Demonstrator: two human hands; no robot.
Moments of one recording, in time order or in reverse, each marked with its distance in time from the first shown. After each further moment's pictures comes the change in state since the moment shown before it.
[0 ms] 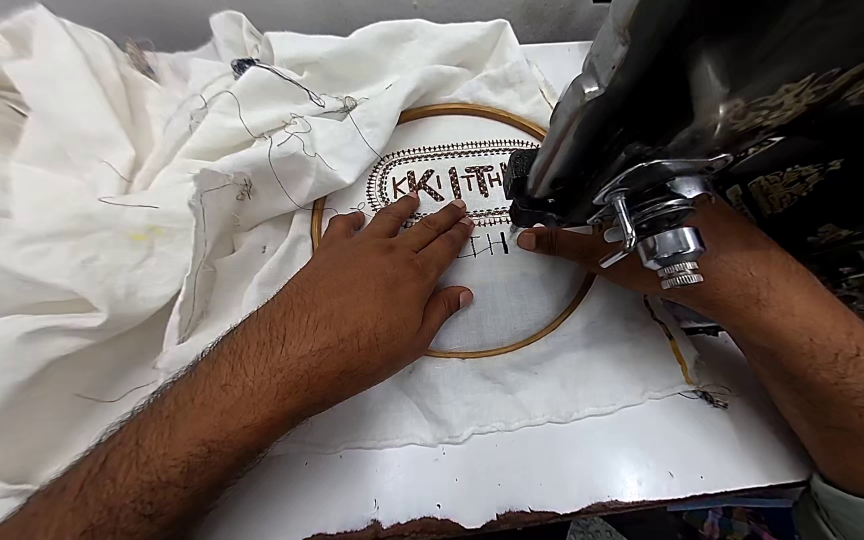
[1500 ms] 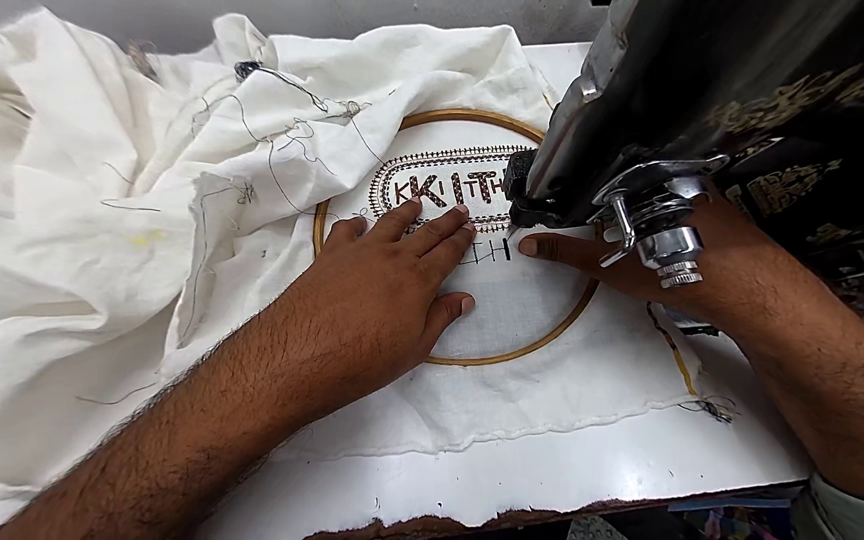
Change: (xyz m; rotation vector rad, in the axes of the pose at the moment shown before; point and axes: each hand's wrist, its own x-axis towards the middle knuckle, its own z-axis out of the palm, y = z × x) left_hand -0.002 0.003 -0.001 -0.007 -0.005 0.013; right_hand -0.013 -0.047 -0.058 -0.007 -0.070 0.052
